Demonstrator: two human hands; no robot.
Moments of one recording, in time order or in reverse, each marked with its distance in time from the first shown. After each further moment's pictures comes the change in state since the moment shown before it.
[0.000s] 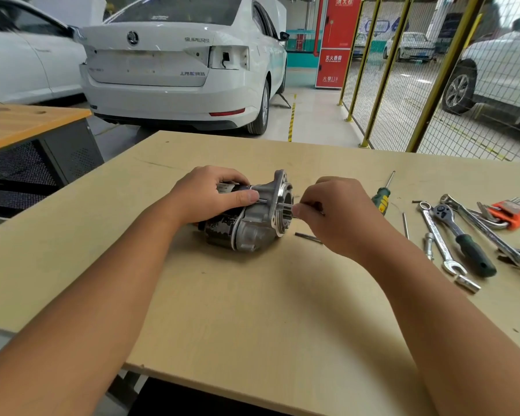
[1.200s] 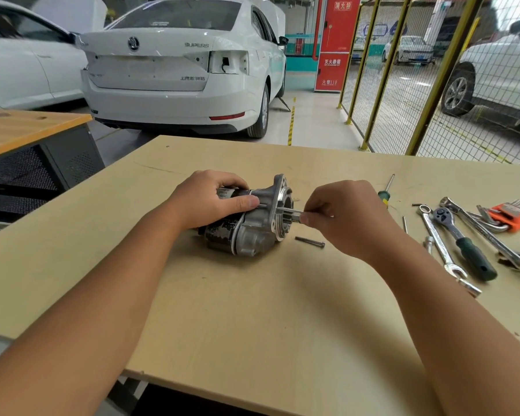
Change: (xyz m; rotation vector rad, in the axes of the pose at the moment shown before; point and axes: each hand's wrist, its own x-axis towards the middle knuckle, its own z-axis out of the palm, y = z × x) left_hand 0.003 -0.007 0.002 0.014 0.029 0.050; right_hand -0.001 0.011 -0.004 0.036 0.026 0.073
